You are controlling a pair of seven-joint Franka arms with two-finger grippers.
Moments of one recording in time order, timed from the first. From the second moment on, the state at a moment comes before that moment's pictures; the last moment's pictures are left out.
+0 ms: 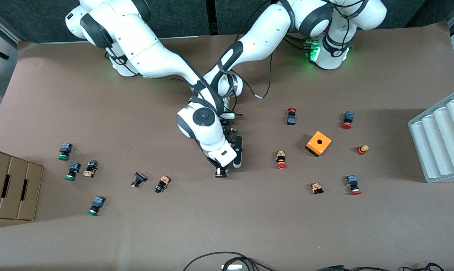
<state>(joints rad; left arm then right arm) -1.03 0.94 -0.08 -1.64 1.78 2.08 -2.55 0.72 0.81 -0.04 -1.48 -0.10 2.58 -0.70</state>
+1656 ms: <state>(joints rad) -1.03 0.94 -0.08 -1.64 1.78 2.08 -2.55 0.64 0.63 -0.05 -1.43 -0.03 2.31 -0.69</state>
